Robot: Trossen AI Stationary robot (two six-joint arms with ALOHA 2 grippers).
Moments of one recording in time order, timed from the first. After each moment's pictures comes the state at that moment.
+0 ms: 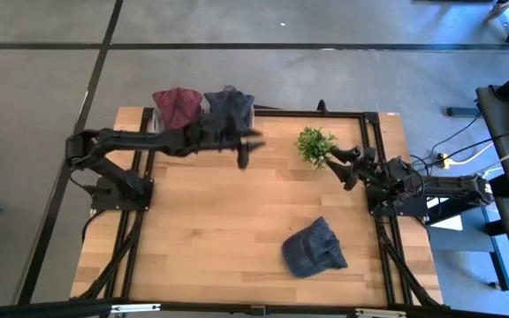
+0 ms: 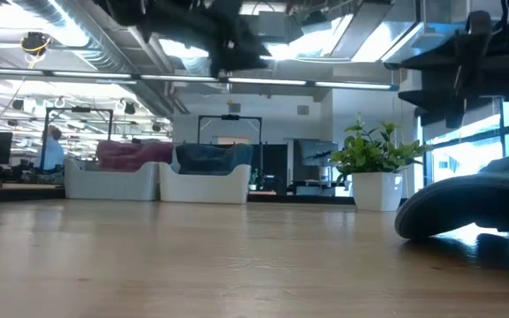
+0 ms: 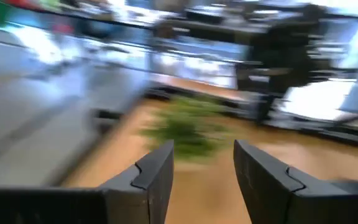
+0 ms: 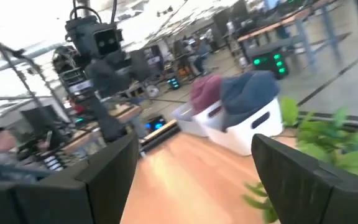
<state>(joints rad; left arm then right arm) 0.28 1.44 0.97 0.26 0.03 -0.11 -0.06 0.16 0.01 0.28 0.36 0.44</state>
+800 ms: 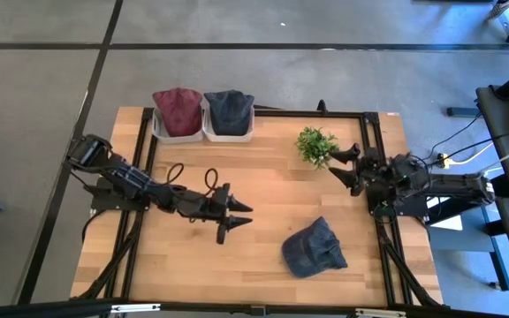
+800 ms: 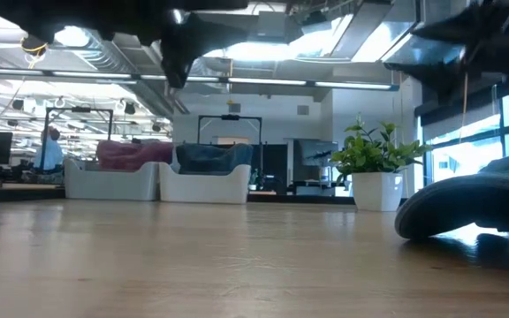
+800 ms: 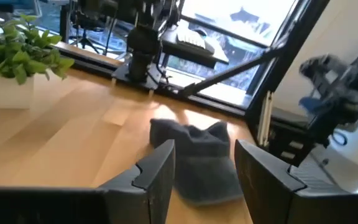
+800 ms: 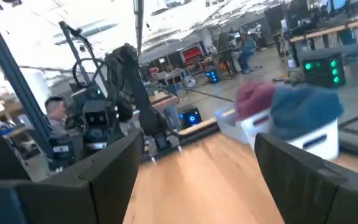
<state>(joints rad) -0.35 1.50 0.60 0.80 -0.32 -0.39 -0.06 0.20 0.11 0.25 0.16 0.34</state>
